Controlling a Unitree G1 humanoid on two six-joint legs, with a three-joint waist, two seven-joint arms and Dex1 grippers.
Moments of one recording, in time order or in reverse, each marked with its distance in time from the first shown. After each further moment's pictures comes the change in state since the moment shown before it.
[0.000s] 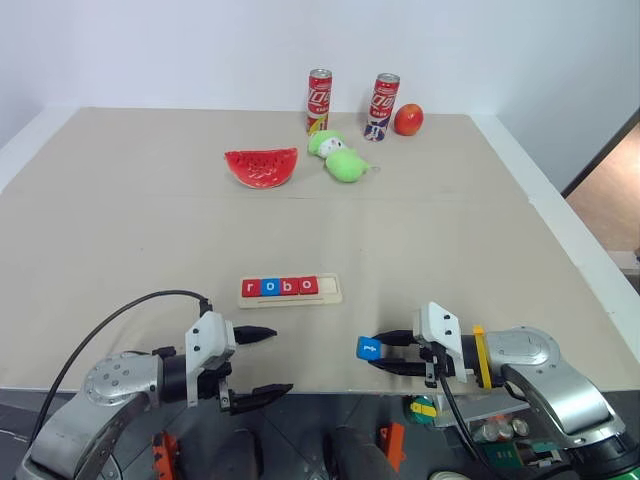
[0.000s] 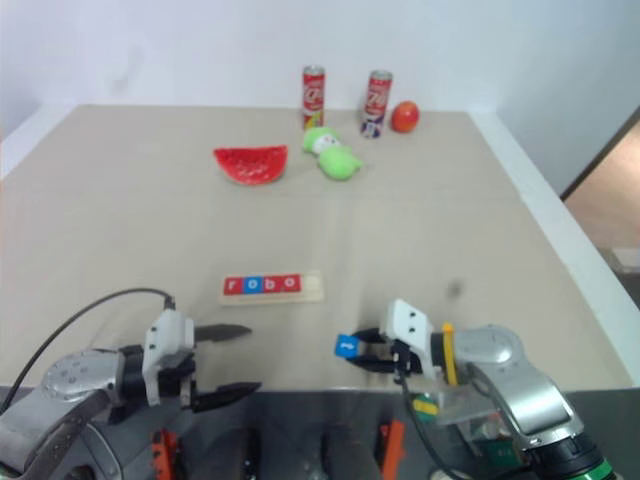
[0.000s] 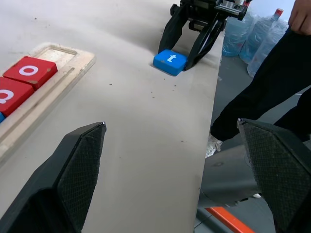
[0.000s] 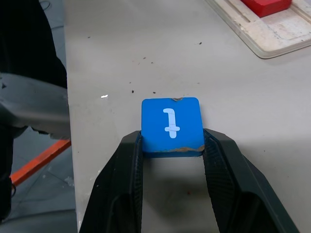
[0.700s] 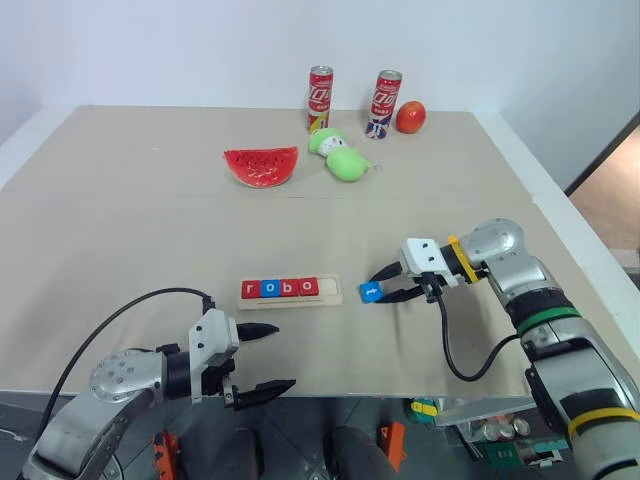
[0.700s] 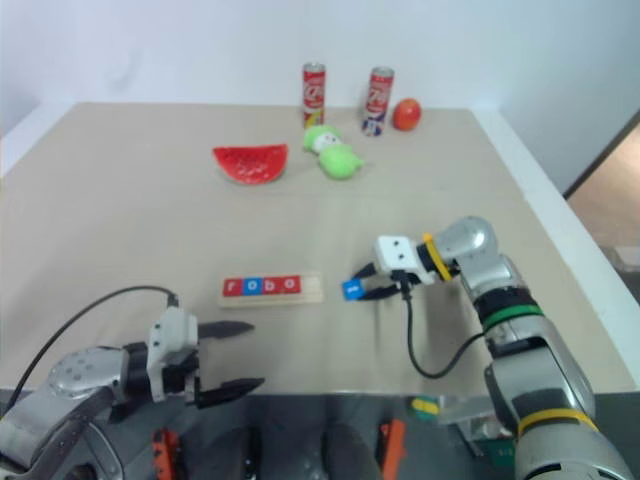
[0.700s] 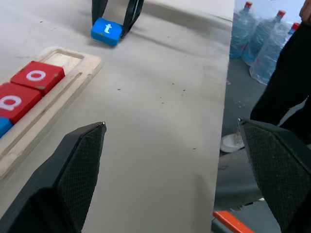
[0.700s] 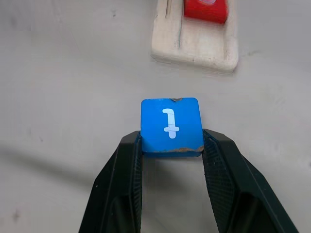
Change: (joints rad) left arm 0.001 -0.012 -0.017 0.010 0.008 -0.008 0.020; right arm -0.802 0.129 0.214 1.058 -0.258 -0.685 0.460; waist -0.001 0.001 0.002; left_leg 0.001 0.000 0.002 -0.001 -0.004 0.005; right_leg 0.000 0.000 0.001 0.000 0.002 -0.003
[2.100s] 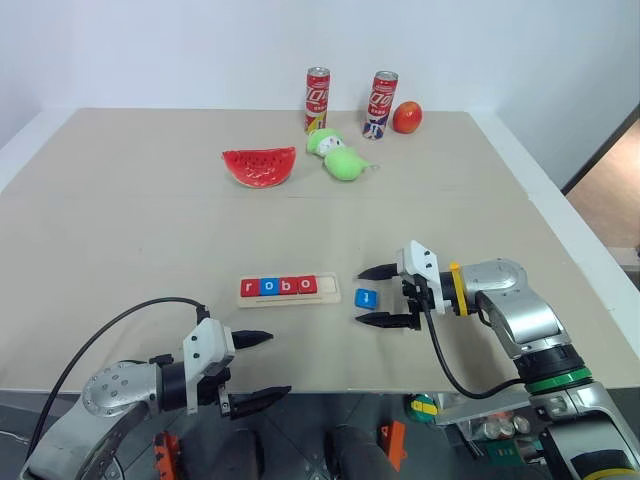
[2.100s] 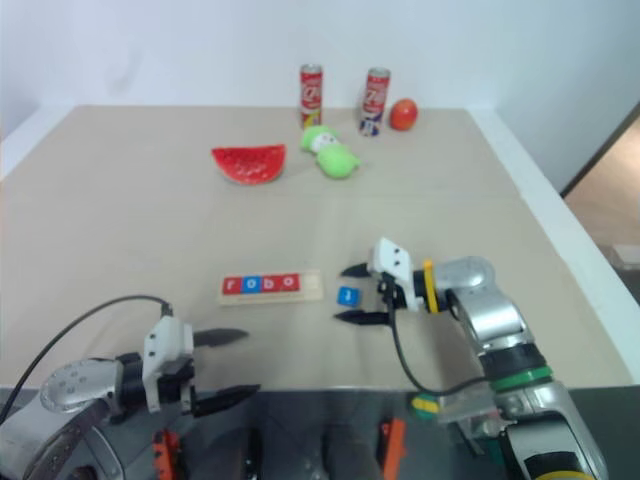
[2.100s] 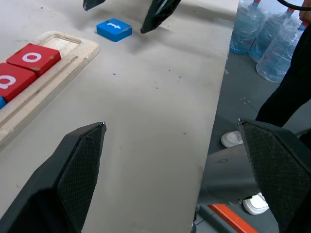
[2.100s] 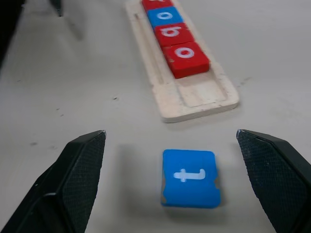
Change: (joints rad) left arm 0.070 0.002 0.019 -0.024 0.017 -0.012 0.019; right arm 0.367 0.004 -0.159 -0.630 0.169 0.616 -0.305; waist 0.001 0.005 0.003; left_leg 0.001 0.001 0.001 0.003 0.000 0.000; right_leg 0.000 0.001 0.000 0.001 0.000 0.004
